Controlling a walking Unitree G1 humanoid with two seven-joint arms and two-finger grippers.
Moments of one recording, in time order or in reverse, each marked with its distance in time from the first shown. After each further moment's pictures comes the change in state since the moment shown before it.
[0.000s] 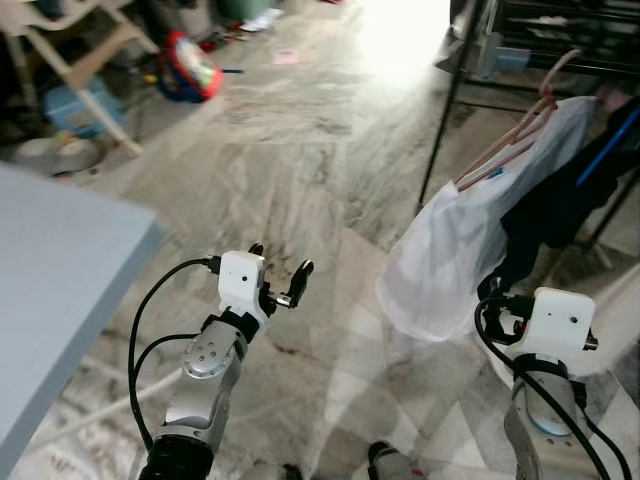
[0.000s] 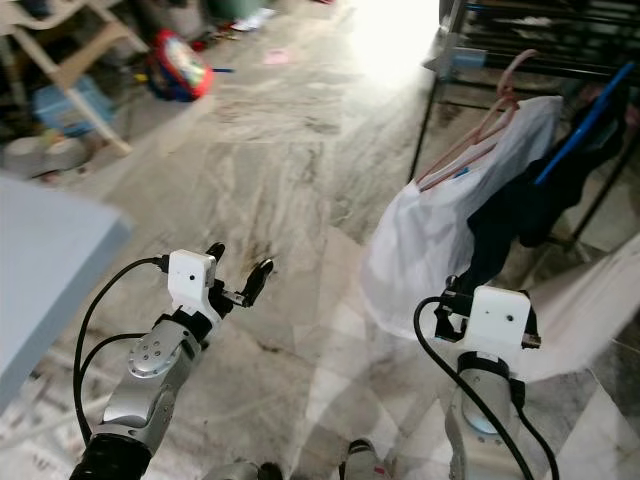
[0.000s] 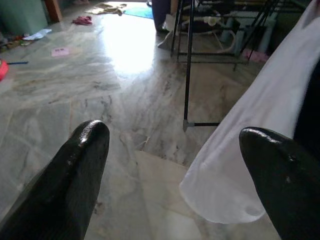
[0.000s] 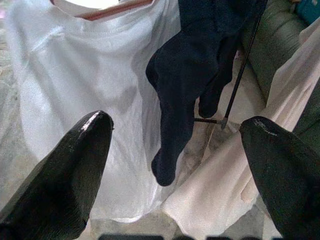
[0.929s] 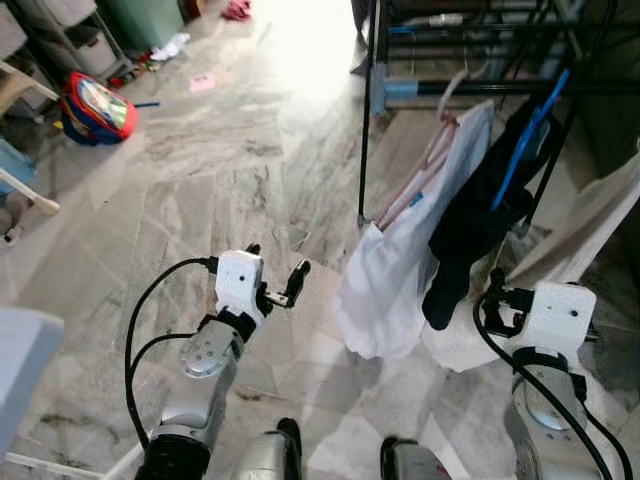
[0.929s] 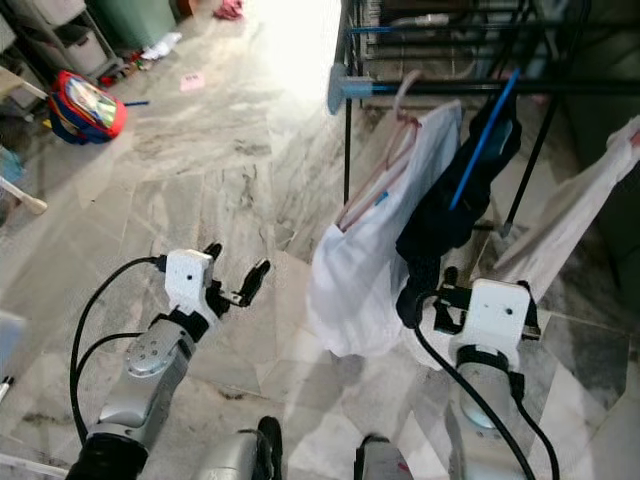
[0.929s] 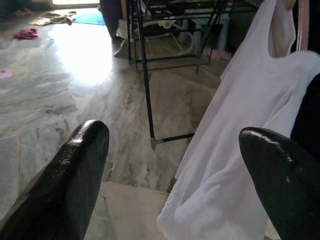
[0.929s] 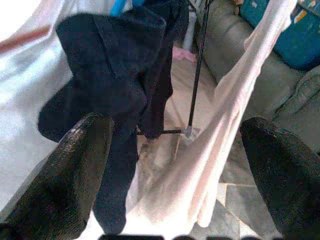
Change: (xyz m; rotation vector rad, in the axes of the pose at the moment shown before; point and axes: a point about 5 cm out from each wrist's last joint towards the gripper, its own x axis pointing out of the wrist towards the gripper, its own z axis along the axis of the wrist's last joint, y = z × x) left arm -0.001 0.002 0.000 0.008 0.006 0.004; right arm 0.003 -0.001 0.009 -0.009 -0.045 -0.001
